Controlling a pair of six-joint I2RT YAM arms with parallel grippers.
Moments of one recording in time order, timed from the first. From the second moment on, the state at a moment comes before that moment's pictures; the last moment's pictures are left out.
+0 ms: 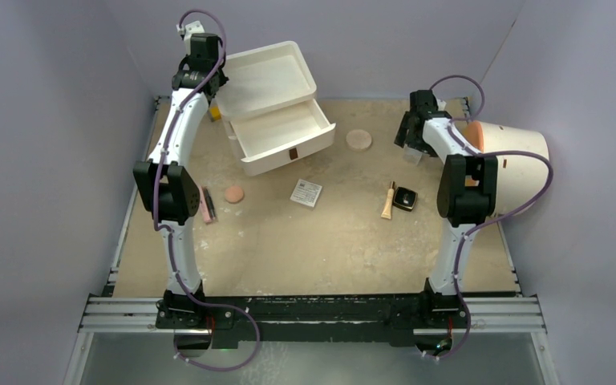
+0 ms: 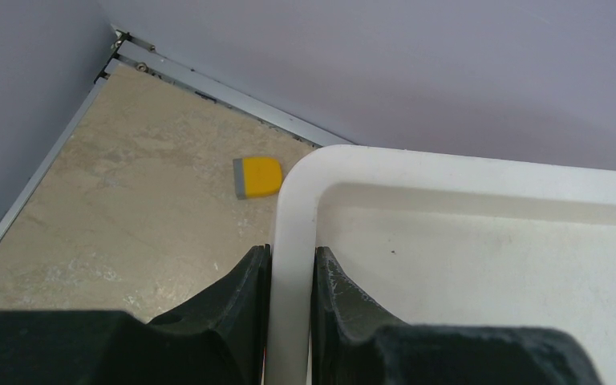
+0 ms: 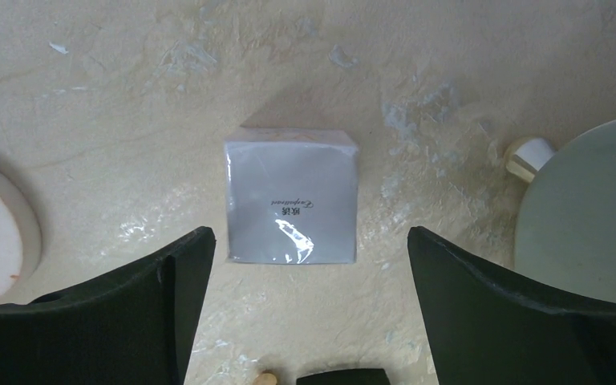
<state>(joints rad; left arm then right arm) -0.11 2.15 2.25 -0.61 -0.38 -0.40 0.03 2.09 1.69 -0.63 0.35 0.39</state>
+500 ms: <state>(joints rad) -0.11 2.15 2.25 -0.61 -0.37 -0.38 0.03 2.21 1.72 -0.59 0.32 0.42</state>
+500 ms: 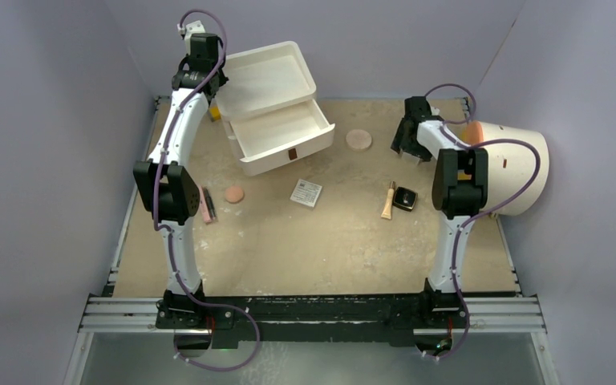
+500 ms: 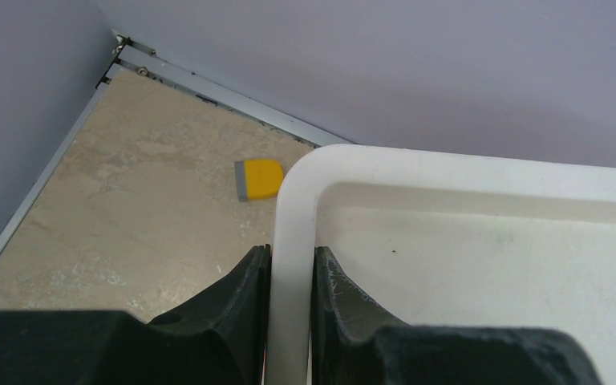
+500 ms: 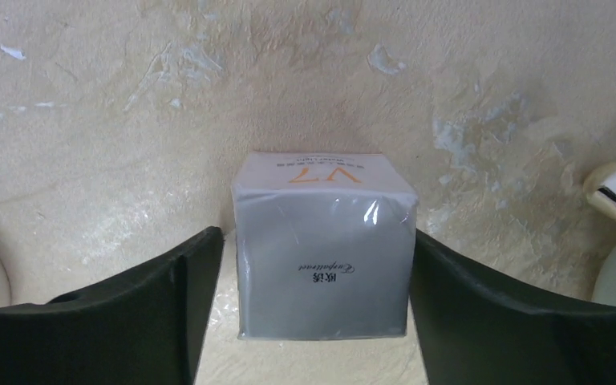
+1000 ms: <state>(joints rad) -0.11 2.15 2.25 -0.61 -0.37 -0.36 0.05 2.18 1.72 -0.59 0.34 0.37</state>
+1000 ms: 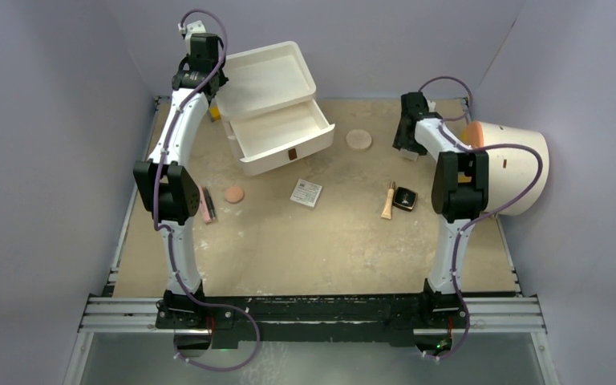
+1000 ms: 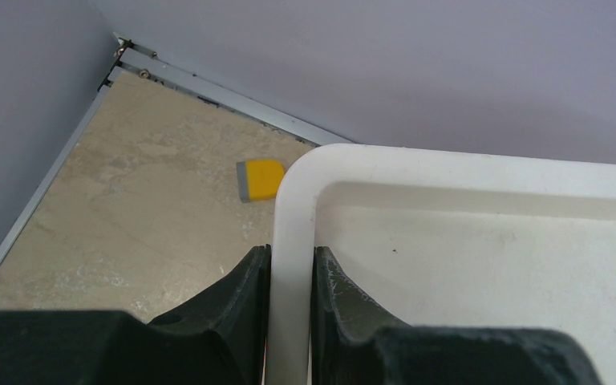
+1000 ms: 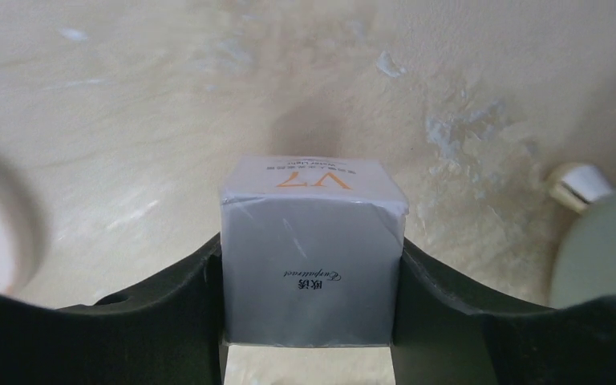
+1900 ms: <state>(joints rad) -0.11 2.16 2.27 -0.62 -0.36 -0.36 0.33 1.97 2.22 -0.77 -0.18 0.04</state>
